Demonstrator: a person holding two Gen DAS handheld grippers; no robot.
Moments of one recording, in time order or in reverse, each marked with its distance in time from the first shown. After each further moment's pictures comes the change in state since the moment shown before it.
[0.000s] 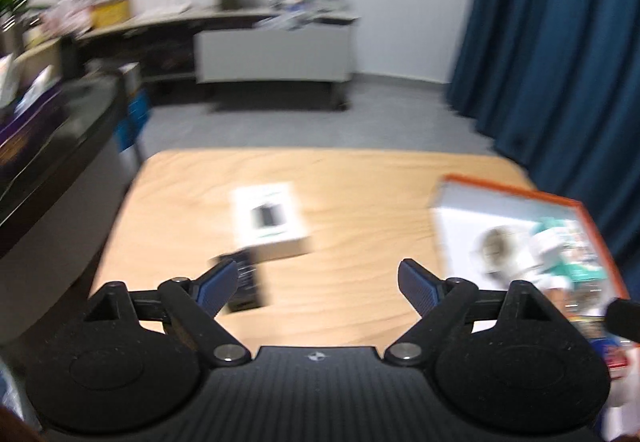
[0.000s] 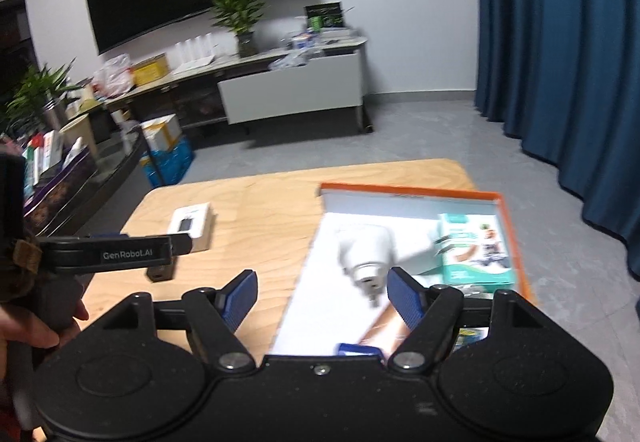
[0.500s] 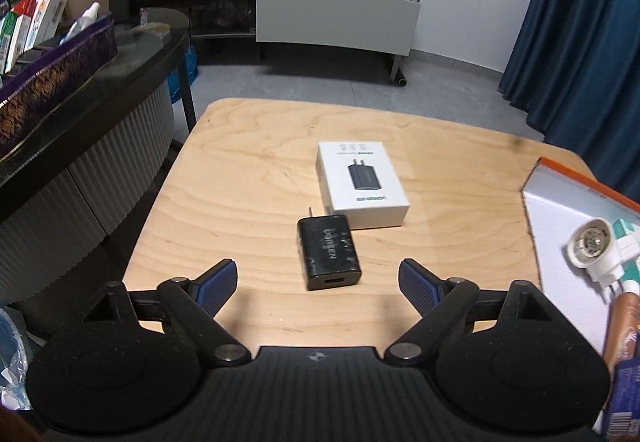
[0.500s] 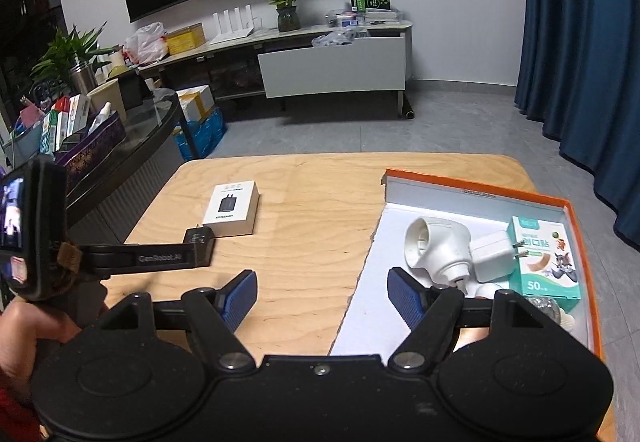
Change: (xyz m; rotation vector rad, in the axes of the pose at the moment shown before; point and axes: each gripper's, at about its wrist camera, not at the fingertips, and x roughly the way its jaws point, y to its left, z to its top) left arm 0.037 0.051 -0.011 -0.091 0.073 0.088; right arm 0.038 0.043 0.005 -0.067 0.050 0.056
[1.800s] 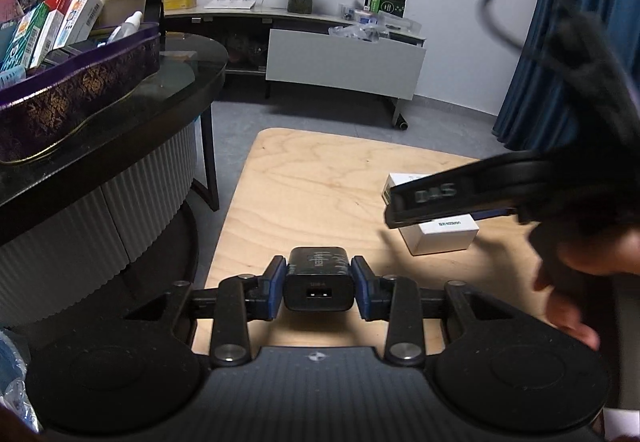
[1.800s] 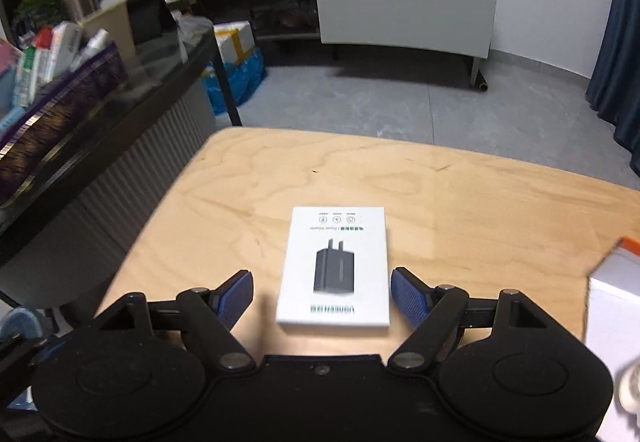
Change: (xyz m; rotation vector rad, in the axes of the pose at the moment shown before) left arm -0.014 0.064 -0.022 -0.014 -0.157 -0.049; right arm 0.215 0.119 0.062 -0.121 0.175 0.046
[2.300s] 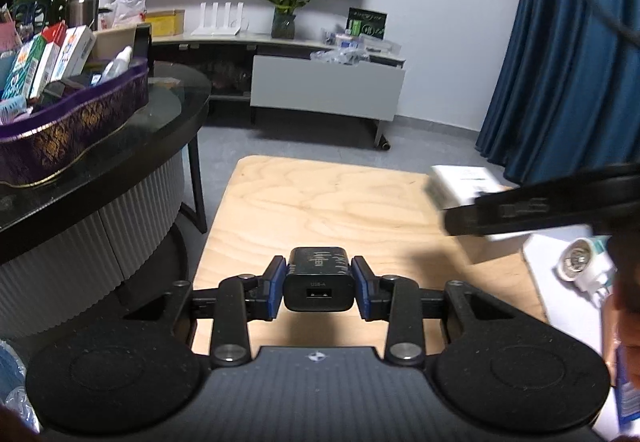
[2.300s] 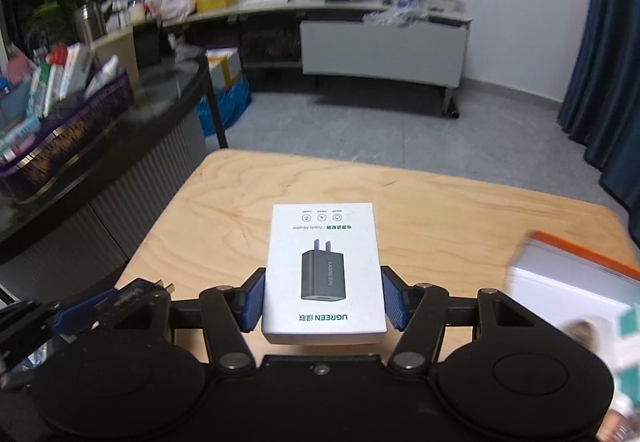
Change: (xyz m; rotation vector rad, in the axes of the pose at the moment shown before) left arm -0.036 -0.018 -0.002 0.026 -0.077 -0.037; right arm -0.113 -0.026 -0.037 0.013 -0.143 -0.056
